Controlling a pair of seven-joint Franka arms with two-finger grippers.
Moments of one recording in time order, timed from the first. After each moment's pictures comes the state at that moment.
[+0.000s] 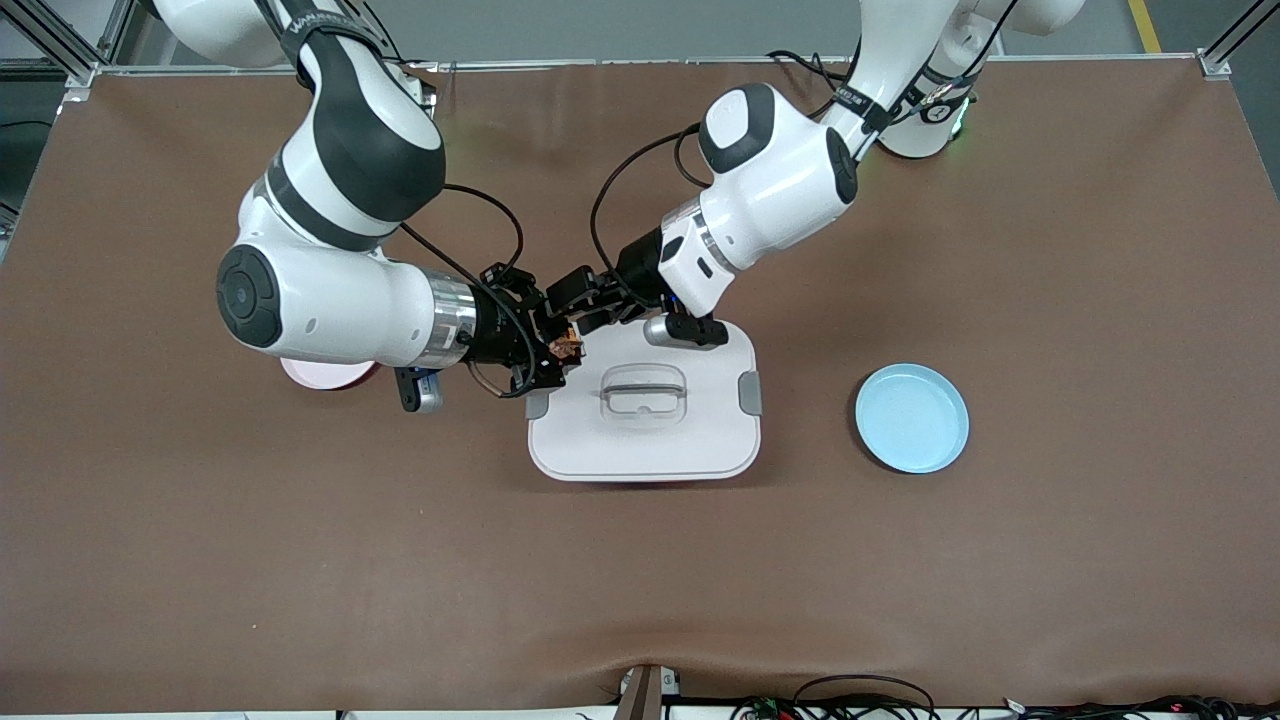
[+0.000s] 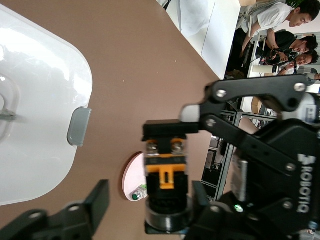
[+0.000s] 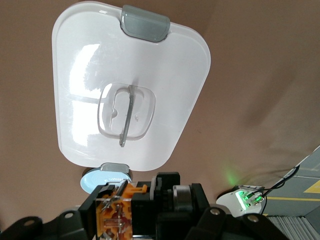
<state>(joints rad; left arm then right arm) -0.59 0.43 -0.23 -1.59 -0.99 2.69 -0.33 0.42 0.57 0.03 -1.12 0.58 1.67 1.68</state>
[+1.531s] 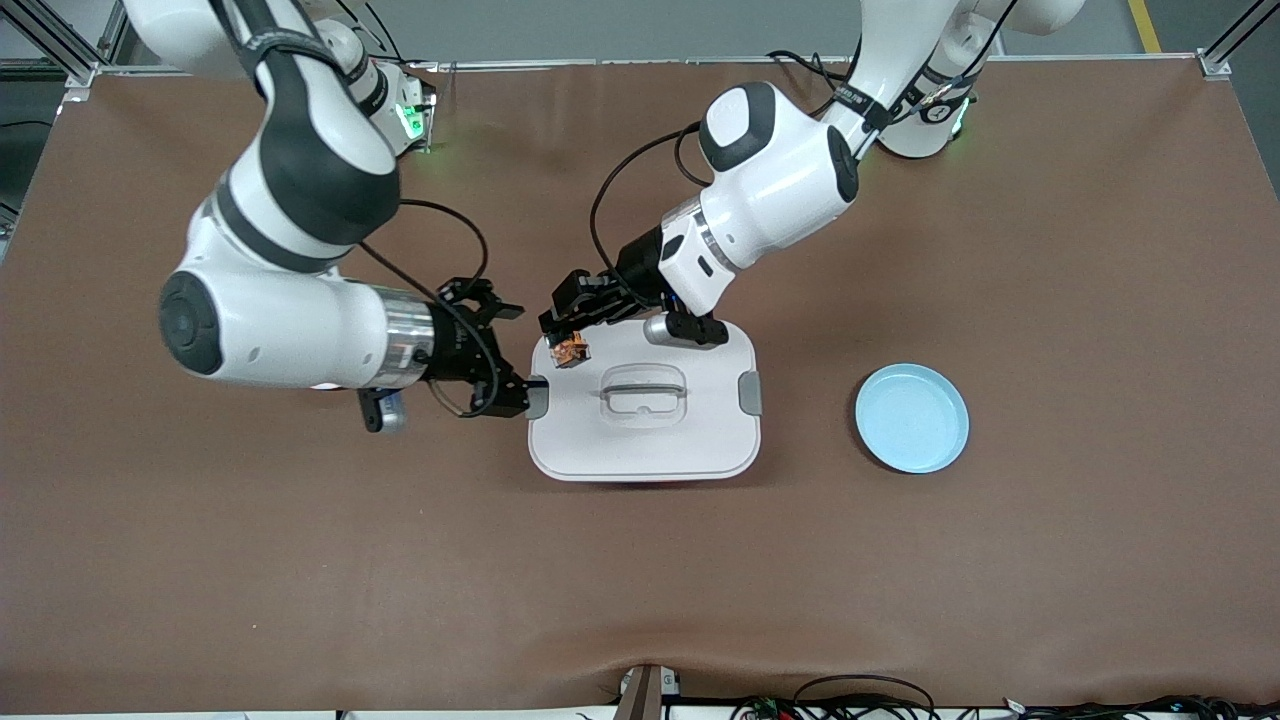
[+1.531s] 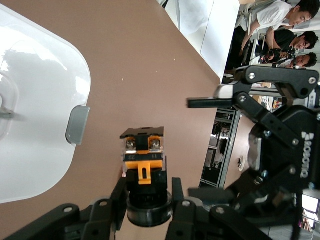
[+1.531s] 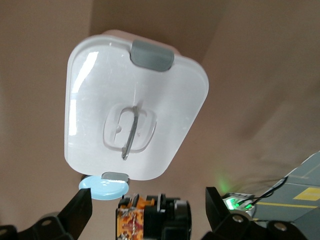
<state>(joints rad) -0.58 0.42 -0.23 -1.60 -0.99 2.67 -0.33 0.33 0.58 0.02 -1.07 0.58 1.55 1.55</state>
